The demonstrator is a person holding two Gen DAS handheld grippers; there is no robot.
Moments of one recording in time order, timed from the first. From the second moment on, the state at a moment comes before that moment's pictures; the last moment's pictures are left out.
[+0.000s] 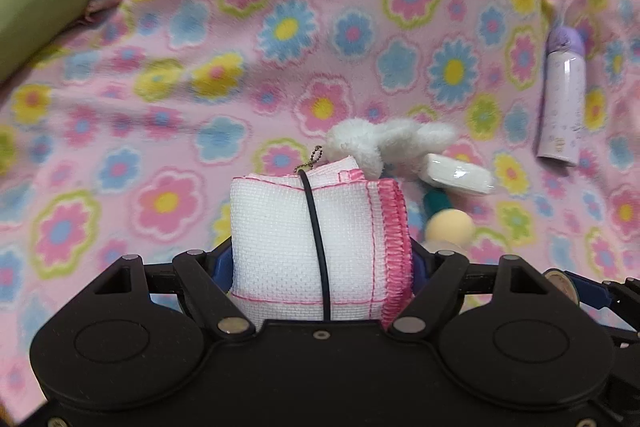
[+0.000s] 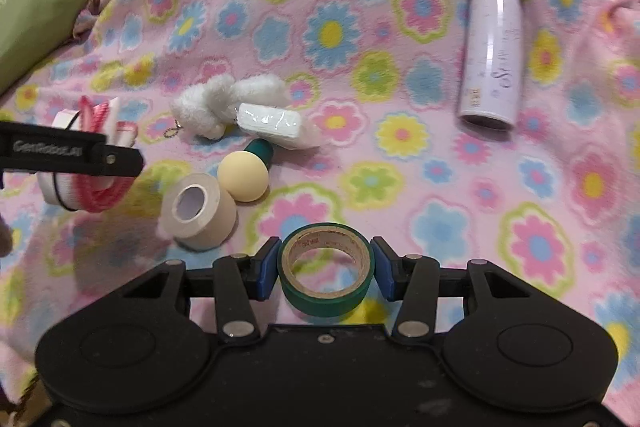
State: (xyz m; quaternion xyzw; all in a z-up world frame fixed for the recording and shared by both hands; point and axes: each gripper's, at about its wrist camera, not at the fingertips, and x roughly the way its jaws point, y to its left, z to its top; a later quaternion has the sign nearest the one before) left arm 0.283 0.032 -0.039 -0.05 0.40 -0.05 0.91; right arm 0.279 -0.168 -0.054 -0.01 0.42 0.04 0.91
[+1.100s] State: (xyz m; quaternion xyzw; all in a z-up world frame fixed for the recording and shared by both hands) left arm 0.036 0.003 0.001 -0.05 0.40 -0.08 0.91; right arm 0.006 -0.206 0.042 0.12 0.37 0.03 0.92
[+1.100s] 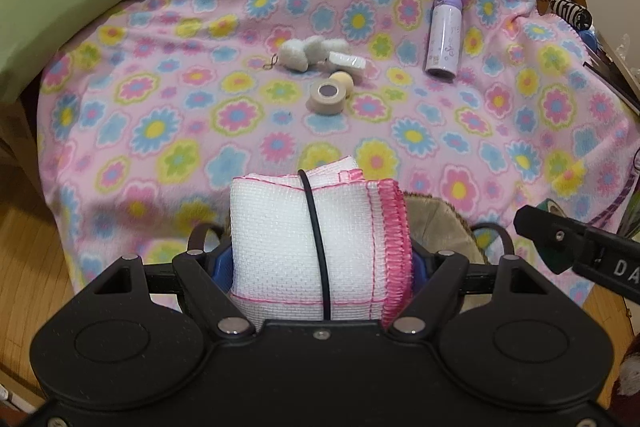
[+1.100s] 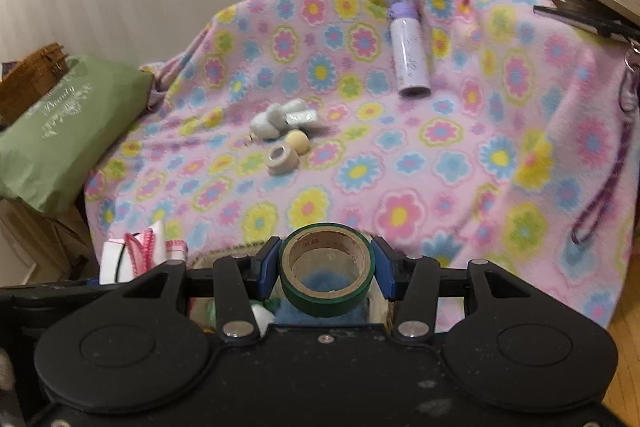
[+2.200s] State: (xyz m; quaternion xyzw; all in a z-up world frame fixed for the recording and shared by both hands) left arm 0.031 0.004 -0.018 -0.06 0.43 -0.09 0.90; right arm 0.009 -0.201 0.036 0.10 0.39 0.04 0.91
